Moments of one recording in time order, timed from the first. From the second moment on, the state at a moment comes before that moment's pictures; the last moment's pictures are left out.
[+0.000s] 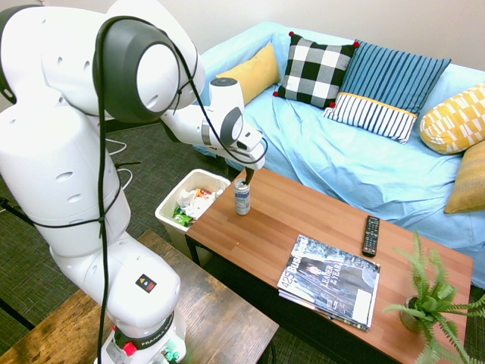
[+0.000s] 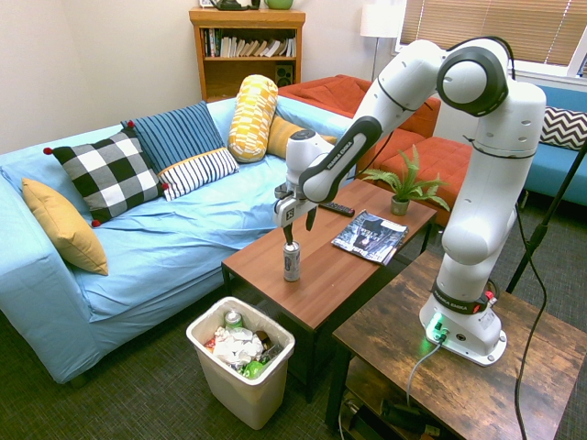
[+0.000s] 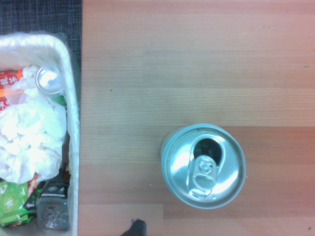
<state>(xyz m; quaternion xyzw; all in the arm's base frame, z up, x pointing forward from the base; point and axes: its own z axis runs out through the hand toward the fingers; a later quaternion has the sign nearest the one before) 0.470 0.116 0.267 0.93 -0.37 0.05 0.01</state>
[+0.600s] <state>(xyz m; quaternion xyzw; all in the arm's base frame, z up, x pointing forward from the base) 0.487 0.118 0.212 0.92 -0.38 0.02 0.03</state>
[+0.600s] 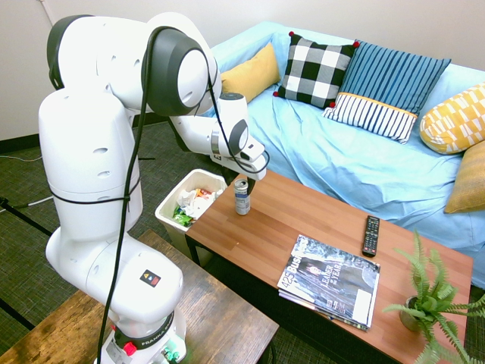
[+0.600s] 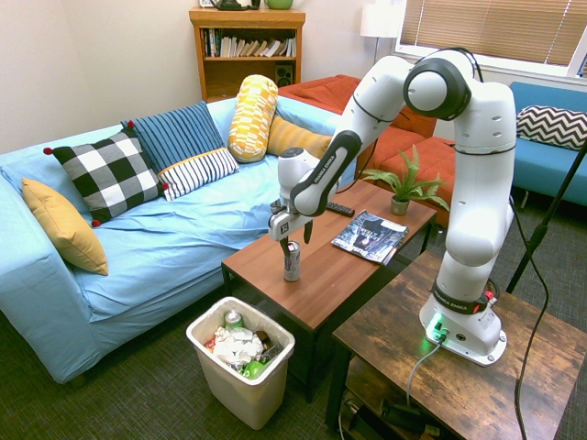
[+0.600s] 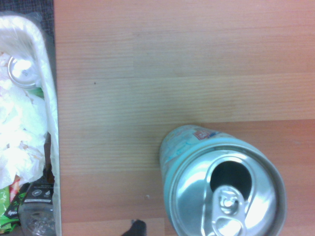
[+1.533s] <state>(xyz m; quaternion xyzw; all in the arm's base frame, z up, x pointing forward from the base) 0.509 0.116 0.182 0.92 -0.39 0.02 0.03</state>
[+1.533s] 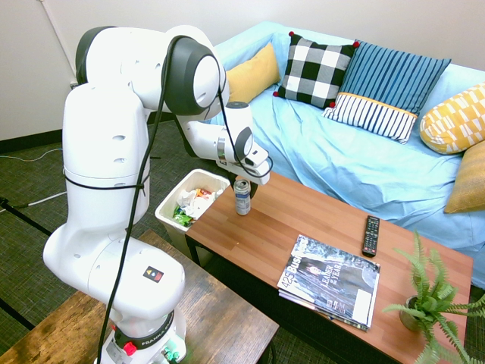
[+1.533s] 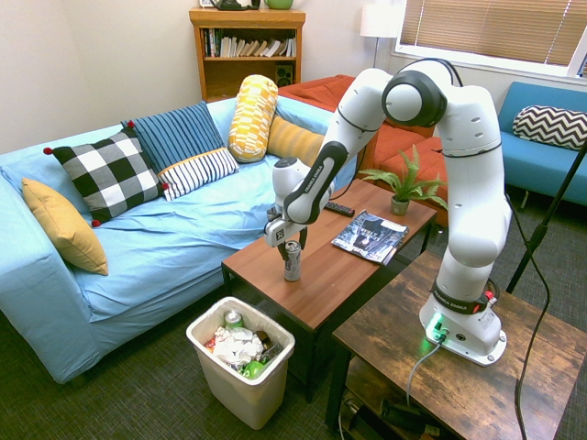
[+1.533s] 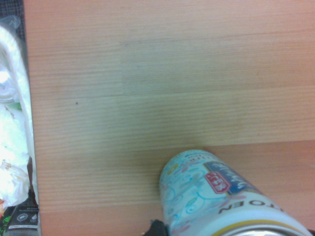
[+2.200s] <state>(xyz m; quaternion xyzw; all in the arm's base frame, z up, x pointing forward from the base) 0.516 0.116 0.228 0.92 -0.39 0.04 0.02</state>
